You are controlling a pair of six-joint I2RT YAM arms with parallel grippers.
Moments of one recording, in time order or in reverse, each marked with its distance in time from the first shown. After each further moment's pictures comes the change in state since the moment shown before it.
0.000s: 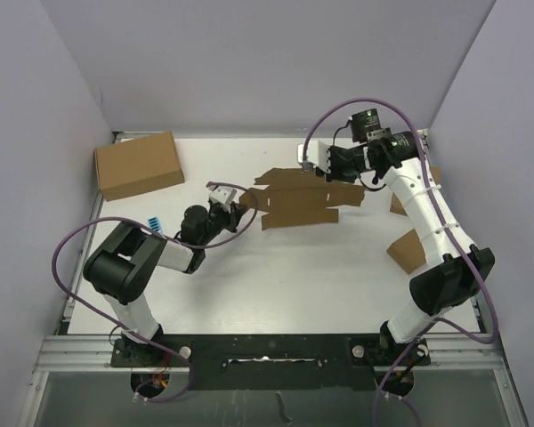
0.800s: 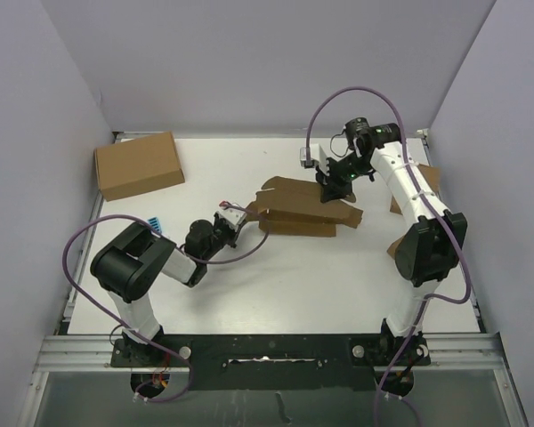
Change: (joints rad) left arm -0.072 0.056 -0.123 0.167 -0.090 0.292; right arm -0.101 0.208 0.037 -0.226 -0.237 0.061
